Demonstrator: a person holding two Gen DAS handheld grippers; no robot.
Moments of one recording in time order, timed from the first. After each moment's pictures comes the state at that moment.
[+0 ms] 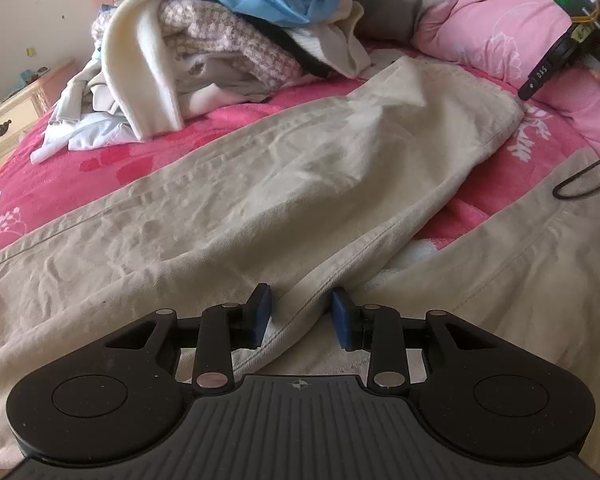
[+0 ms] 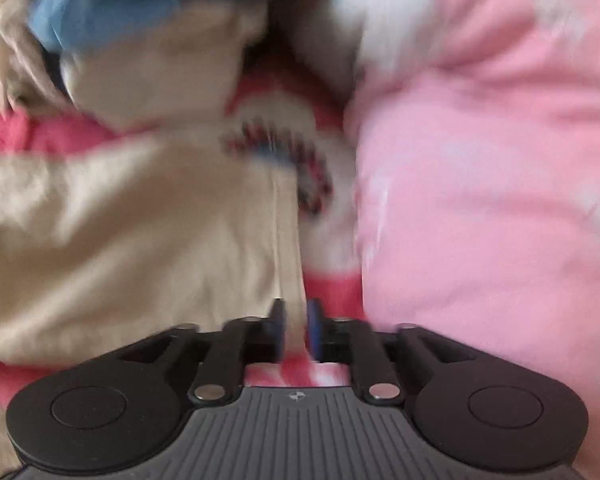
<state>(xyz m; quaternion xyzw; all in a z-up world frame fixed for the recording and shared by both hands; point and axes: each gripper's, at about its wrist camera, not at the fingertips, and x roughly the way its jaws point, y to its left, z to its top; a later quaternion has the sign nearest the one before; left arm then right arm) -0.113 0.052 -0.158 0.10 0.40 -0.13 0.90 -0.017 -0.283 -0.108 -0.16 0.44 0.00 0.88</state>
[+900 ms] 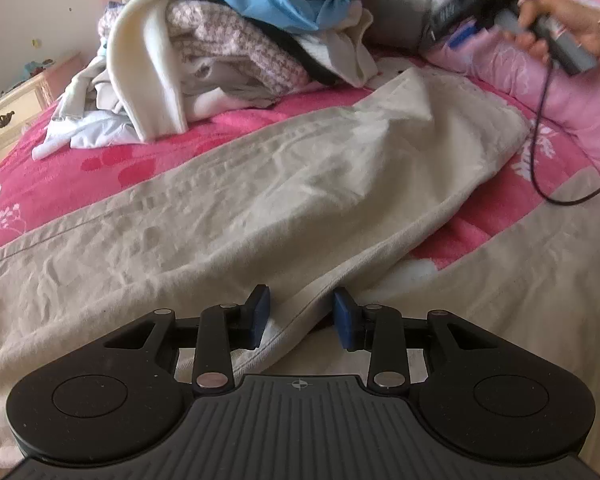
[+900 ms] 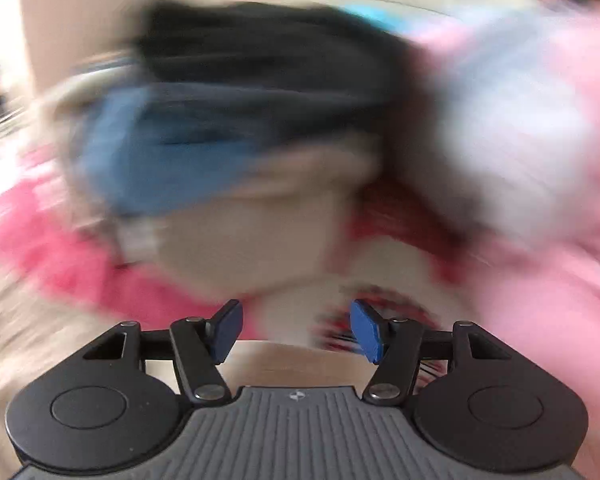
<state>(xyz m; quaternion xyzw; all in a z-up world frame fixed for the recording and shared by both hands) -0.107 0.052 -0.153 0.08 0.40 -0.12 0.90 0.077 -0.244 -0.073 -0.10 0.39 0.22 0.89</state>
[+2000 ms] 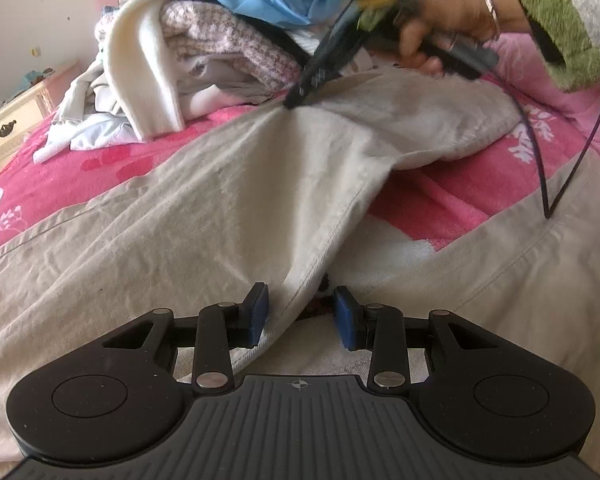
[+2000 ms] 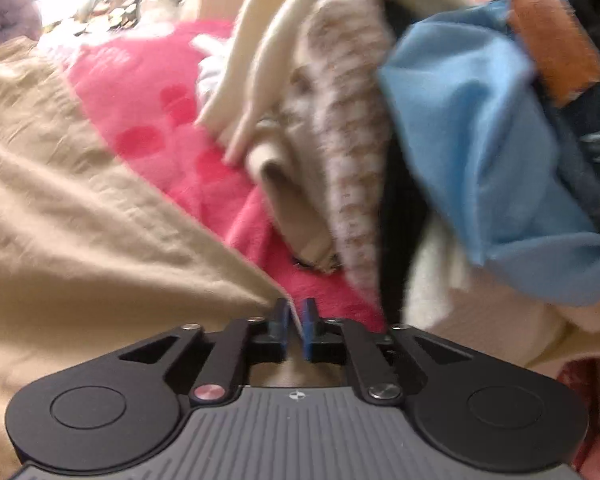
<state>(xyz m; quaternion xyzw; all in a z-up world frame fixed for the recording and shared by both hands) -0.117 0.044 -0.160 0.10 0.39 -0.12 0.91 0.076 -0.101 -0.148 -0.29 0.34 0.34 0.83</state>
